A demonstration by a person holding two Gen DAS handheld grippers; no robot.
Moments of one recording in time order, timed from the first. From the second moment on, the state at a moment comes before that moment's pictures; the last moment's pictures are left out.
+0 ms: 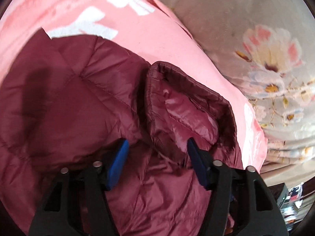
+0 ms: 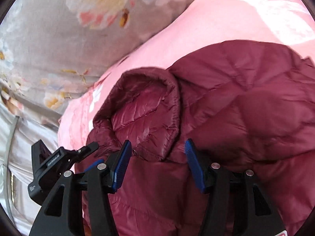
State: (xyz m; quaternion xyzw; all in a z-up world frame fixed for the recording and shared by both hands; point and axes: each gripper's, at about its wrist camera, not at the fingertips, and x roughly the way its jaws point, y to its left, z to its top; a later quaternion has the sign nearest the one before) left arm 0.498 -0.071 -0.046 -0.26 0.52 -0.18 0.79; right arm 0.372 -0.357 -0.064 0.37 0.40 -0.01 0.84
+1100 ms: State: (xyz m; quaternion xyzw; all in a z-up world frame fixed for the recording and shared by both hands) left arm 0.444 -0.095 -0.063 -0.06 0.42 -0.19 0.89; right arm 0.357 -0.312 -0.086 0.14 0.40 -0.06 0.91
